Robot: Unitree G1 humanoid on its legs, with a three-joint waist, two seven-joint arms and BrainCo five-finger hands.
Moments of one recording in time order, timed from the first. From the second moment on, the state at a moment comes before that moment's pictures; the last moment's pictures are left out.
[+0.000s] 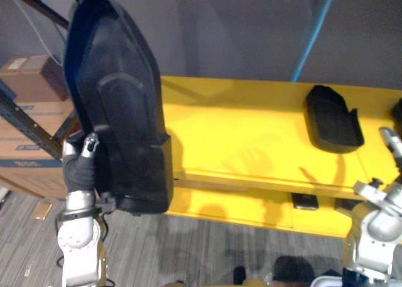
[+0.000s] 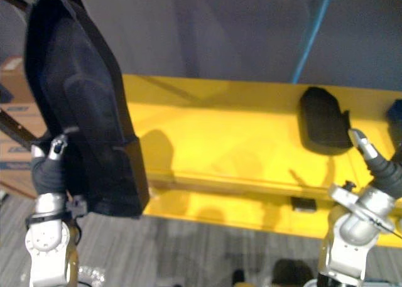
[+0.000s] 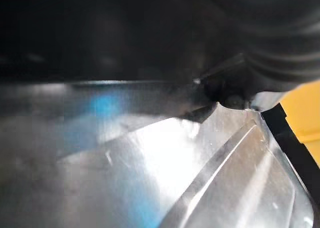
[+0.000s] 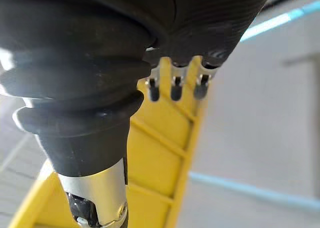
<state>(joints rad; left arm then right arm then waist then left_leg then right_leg) 0.06 0.22 0.25 -0.29 -0.11 -0.11 0.01 0.03 -0.22 -0.48 -0.36 0.03 -0.50 -0.39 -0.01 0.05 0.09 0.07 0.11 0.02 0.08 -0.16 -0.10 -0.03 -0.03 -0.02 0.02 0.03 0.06</state>
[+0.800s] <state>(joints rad) -0.56 0.33 0.25 0.48 -0.31 0.19 0.32 0.22 -0.15 -0.52 -0.36 0.18 -0.42 -0.21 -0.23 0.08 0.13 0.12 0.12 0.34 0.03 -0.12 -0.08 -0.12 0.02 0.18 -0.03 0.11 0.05</state>
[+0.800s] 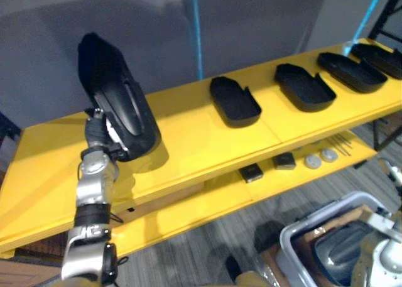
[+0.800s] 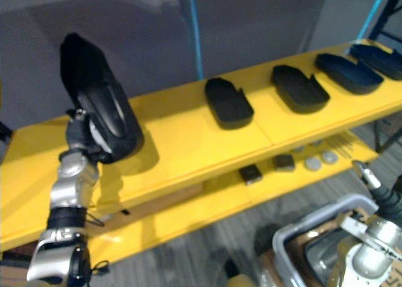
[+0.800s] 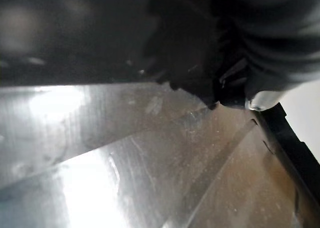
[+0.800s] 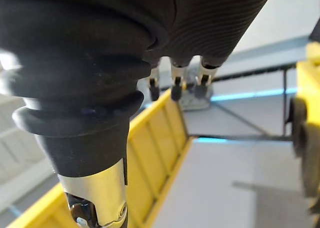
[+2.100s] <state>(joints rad) -0.83 0.57 0.18 0.74 0.04 0.48 0.15 0.30 -0.16 -0.47 -0.39 0.28 -0.34 -0.20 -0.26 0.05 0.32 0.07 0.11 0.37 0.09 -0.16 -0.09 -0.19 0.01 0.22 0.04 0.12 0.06</state>
